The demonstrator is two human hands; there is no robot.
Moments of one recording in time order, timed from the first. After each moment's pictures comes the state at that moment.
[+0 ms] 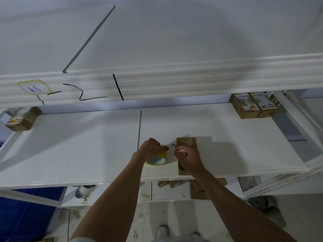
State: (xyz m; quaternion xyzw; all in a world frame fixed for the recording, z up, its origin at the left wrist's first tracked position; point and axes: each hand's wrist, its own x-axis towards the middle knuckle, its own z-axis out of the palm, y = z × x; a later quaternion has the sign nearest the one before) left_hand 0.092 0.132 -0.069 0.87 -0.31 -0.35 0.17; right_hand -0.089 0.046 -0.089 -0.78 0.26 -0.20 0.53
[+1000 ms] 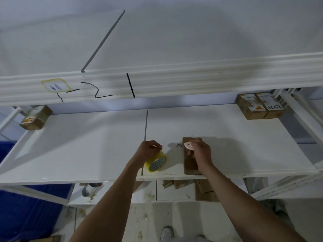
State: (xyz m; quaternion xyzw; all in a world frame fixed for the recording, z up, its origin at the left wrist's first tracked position) left_hand 0.087 0.184 -0.053 0.82 -0.22 -0.34 0.40; right_hand -0.082 0.033 -0.076 -0.55 0.45 -0.24 0.66
